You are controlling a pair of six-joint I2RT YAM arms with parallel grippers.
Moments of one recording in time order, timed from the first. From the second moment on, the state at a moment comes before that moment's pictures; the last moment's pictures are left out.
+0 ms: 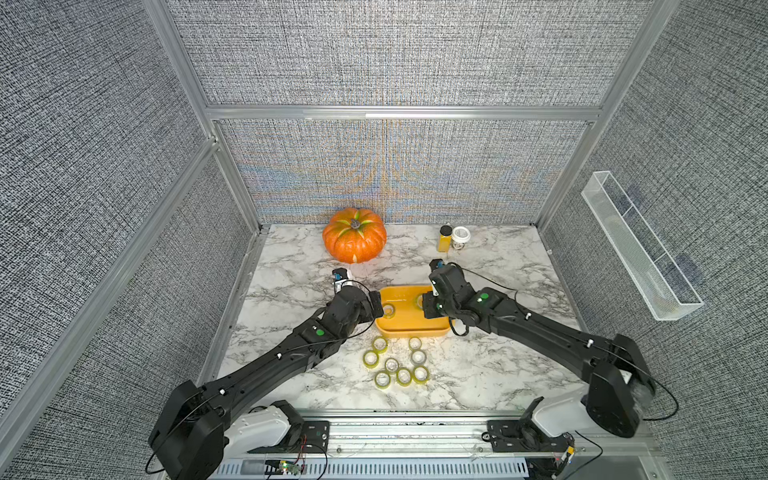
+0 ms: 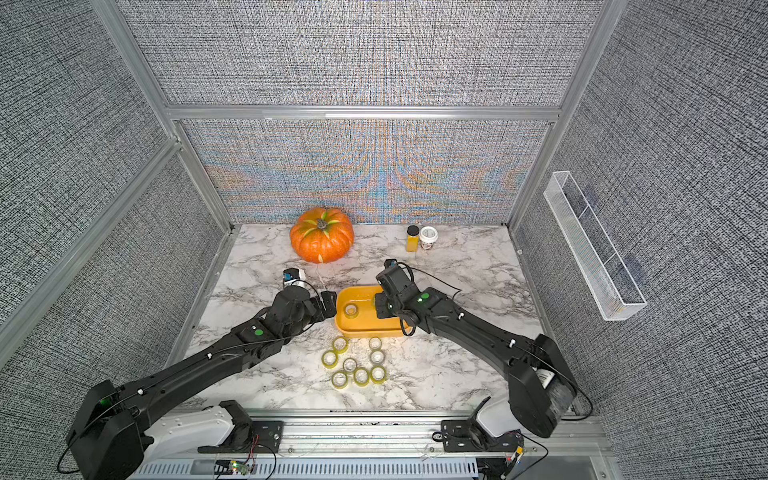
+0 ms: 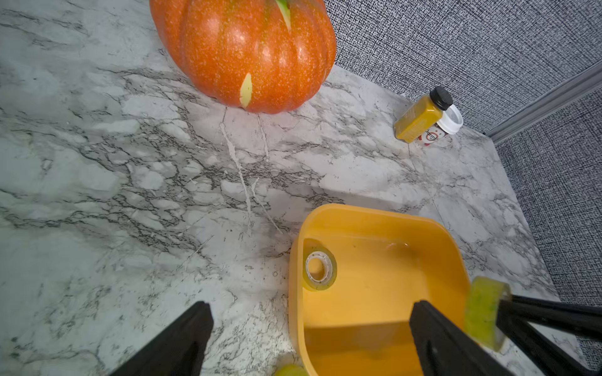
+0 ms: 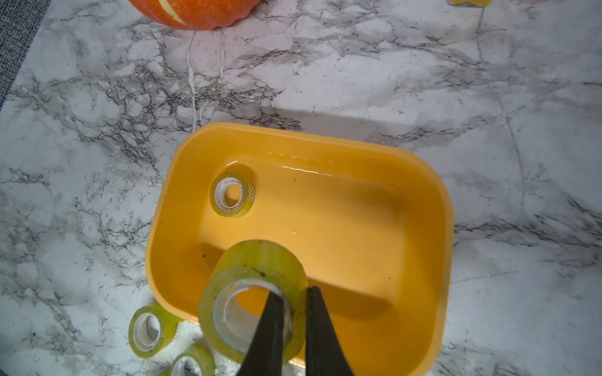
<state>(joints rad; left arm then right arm) -0.74 1.15 0.72 -0.19 -0.30 -0.74 0.73 1.50 1.10 -0.49 0.15 0.47</state>
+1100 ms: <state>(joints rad) -0.70 1.09 0.63 -0.23 -0.28 -0.75 0.71 1.79 1.23 -0.51 0.13 0.40</state>
